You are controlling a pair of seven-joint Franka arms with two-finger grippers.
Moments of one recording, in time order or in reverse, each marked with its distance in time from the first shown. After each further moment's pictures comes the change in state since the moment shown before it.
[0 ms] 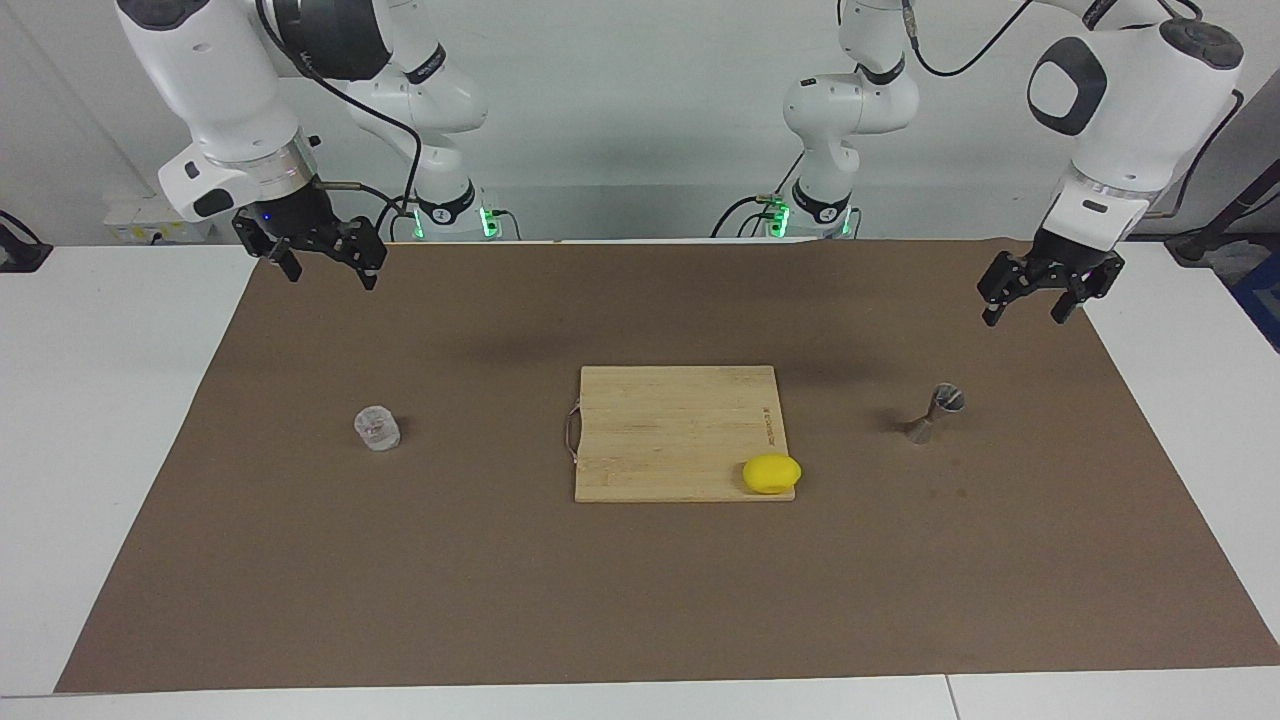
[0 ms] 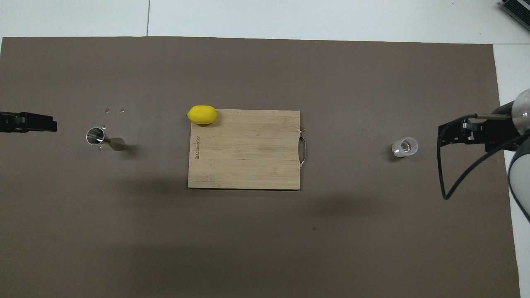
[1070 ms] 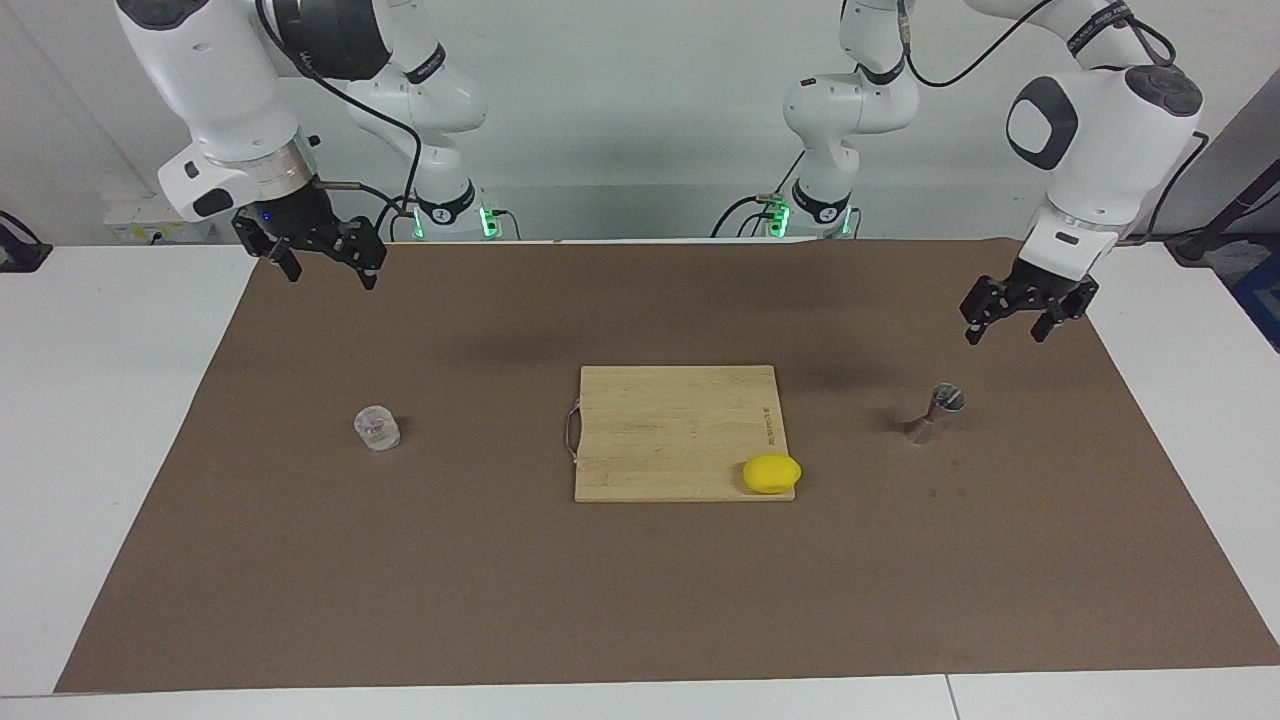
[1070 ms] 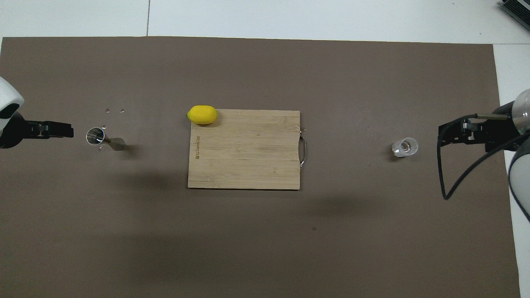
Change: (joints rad) left arm -0.003 0.004 -0.003 -0.080 0.000 0.072 0.000; right arm 0.000 0.000 0.000 0.000 0.000 0.000 0.000
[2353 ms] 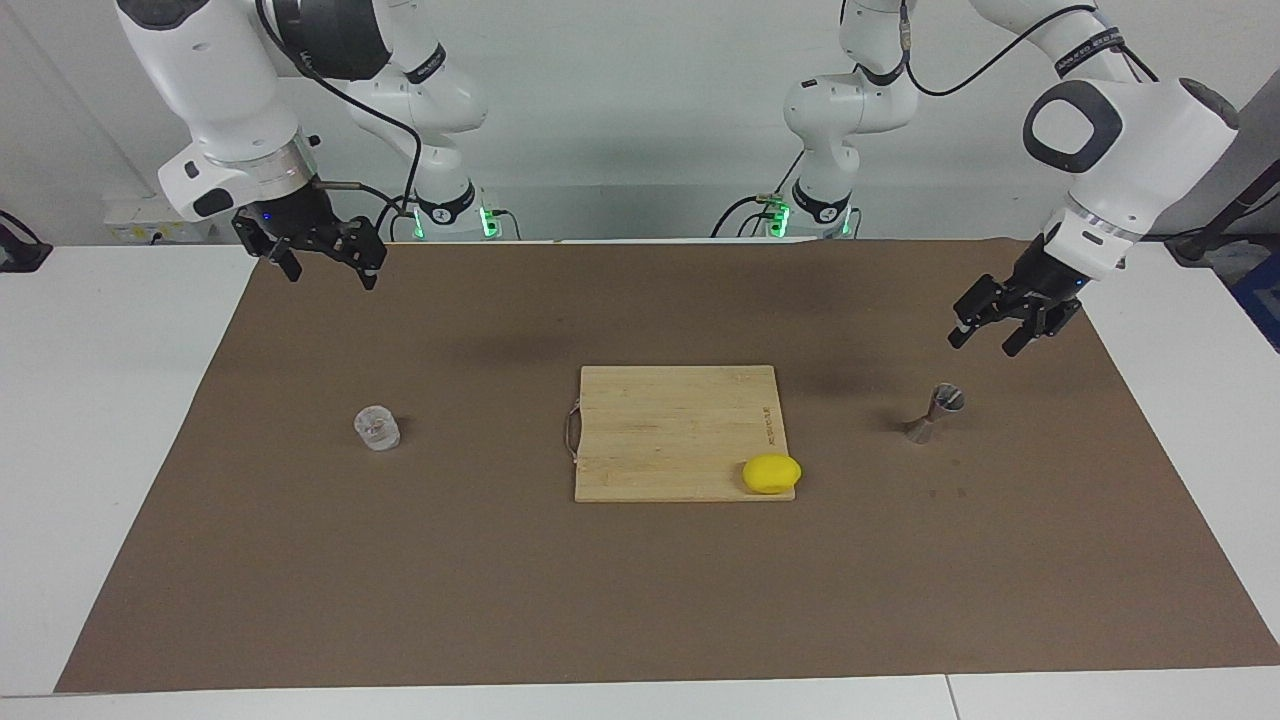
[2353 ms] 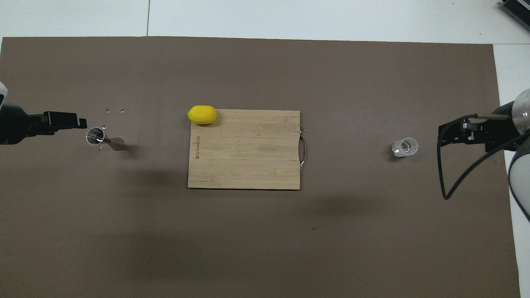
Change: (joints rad) left arm 0.079 0.045 -0.003 0.011 -0.351 0.001 0.310; right arm 0.000 0.000 0.000 0.000 0.000 0.000 0.000
